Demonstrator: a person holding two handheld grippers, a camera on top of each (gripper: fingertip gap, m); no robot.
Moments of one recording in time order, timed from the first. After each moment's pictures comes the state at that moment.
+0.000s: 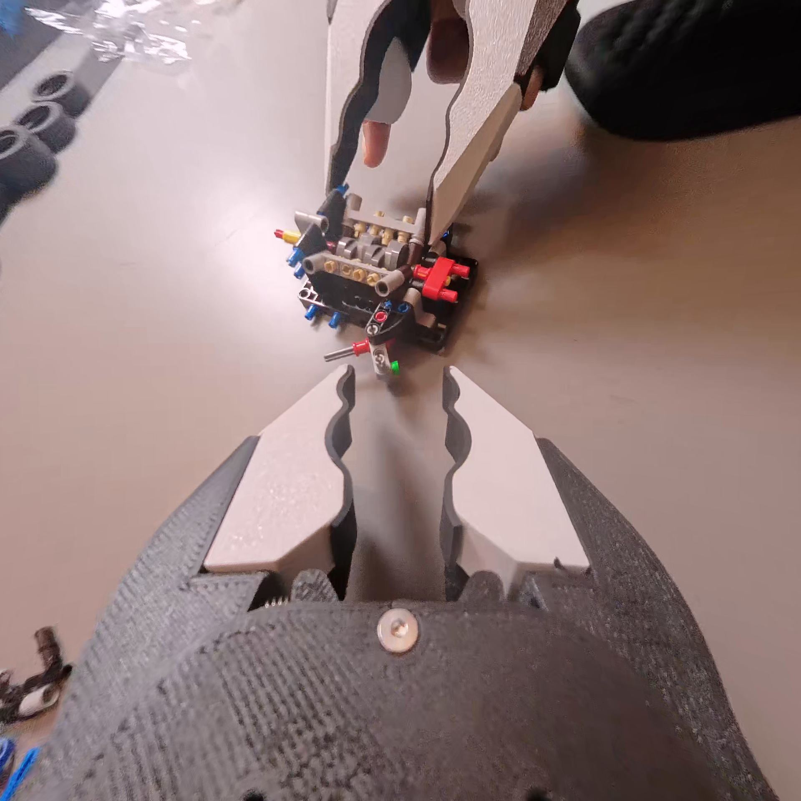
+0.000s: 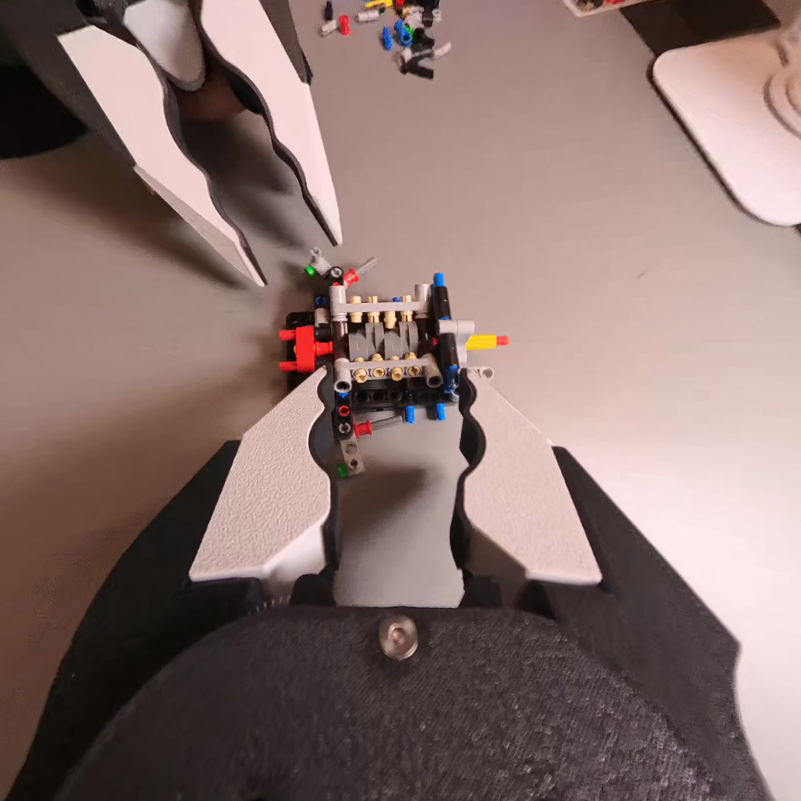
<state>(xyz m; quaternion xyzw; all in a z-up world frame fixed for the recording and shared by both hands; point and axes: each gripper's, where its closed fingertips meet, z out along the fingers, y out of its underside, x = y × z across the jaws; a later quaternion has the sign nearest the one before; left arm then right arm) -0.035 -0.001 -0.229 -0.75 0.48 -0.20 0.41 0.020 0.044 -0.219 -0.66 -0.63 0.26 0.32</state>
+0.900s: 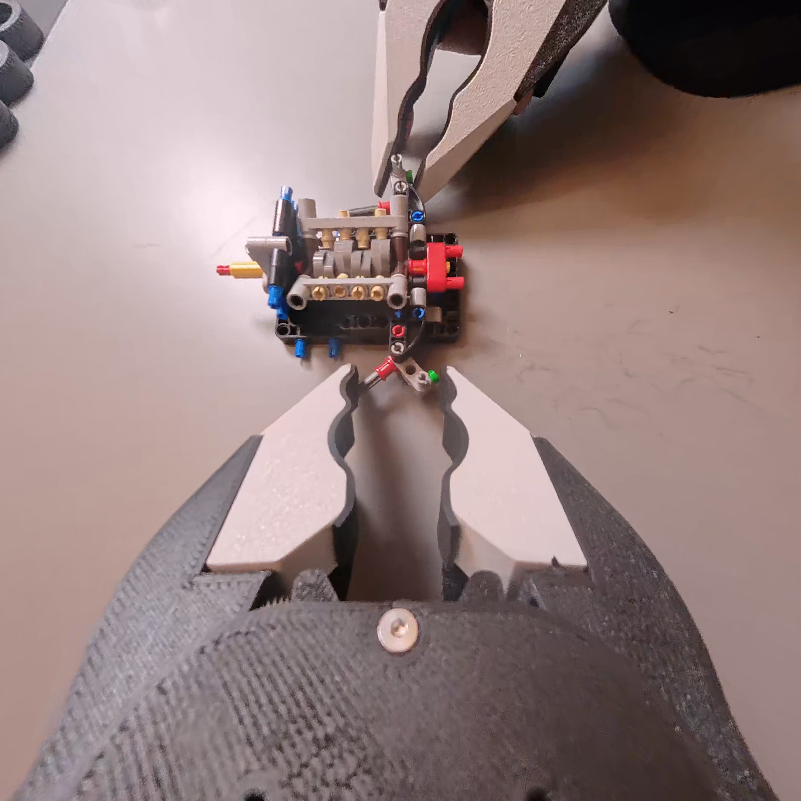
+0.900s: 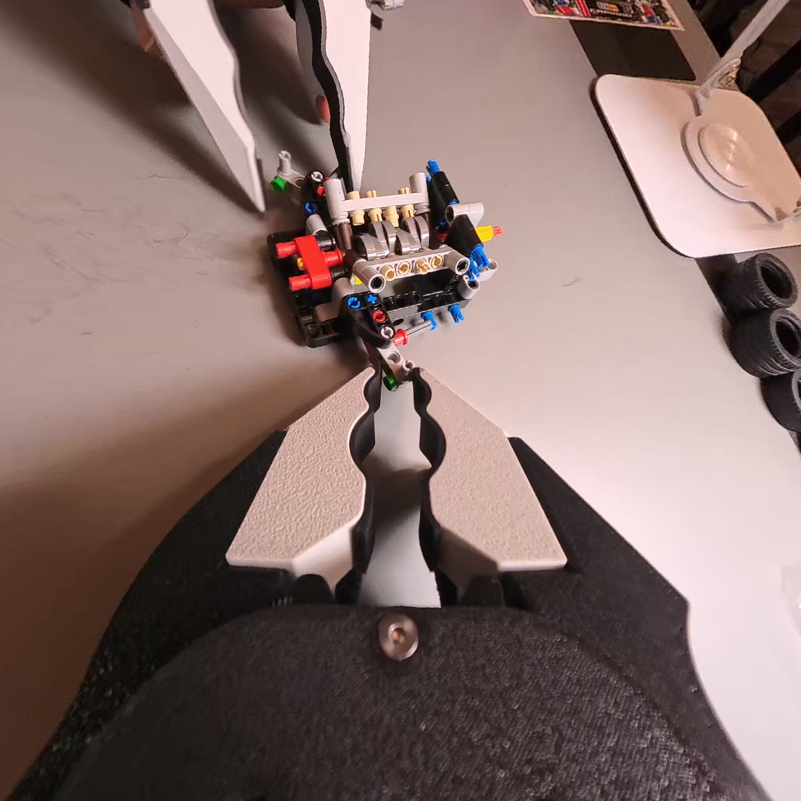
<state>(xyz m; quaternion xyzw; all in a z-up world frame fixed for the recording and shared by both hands) -0.056 0.044 -0.242 -0.75 0.51 -0.22 0.36 0.019 0.085 -0.240 -0.62 -0.66 0.19 0.38</state>
